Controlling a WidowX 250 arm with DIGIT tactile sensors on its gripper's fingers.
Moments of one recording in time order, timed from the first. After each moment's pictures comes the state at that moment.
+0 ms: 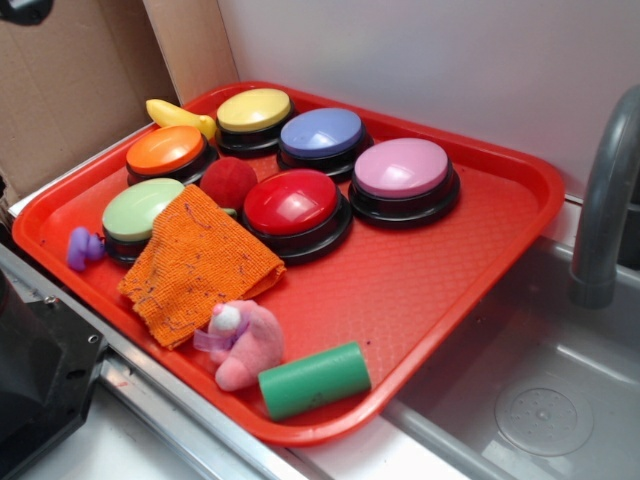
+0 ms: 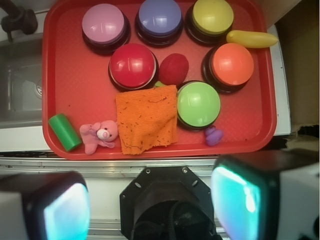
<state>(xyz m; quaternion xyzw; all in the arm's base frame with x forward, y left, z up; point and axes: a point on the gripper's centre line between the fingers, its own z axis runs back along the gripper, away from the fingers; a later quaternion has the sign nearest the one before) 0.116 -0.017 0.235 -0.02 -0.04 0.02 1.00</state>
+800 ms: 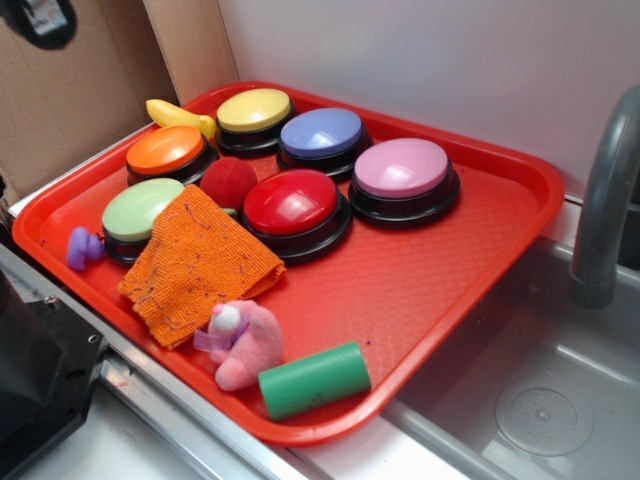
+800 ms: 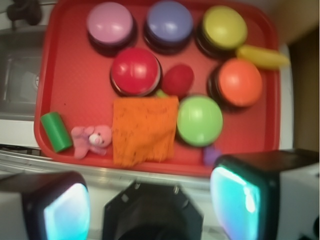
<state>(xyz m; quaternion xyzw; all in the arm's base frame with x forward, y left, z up) 0.141 -0.003 0.211 -0.01 -0.07 -0.08 0.99</state>
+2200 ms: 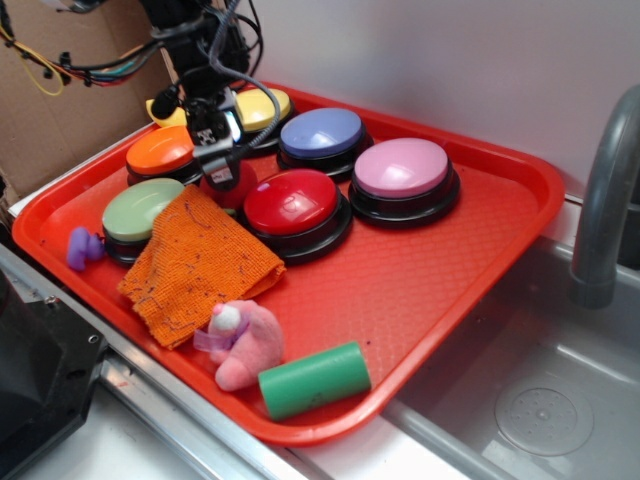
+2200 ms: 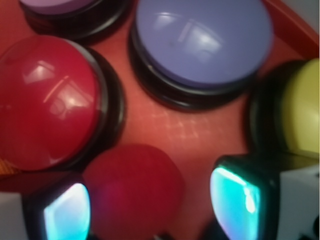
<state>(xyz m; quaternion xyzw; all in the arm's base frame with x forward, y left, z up) 0.253 0.035 0.051 -0.06 -0.07 -0.33 0.94</state>
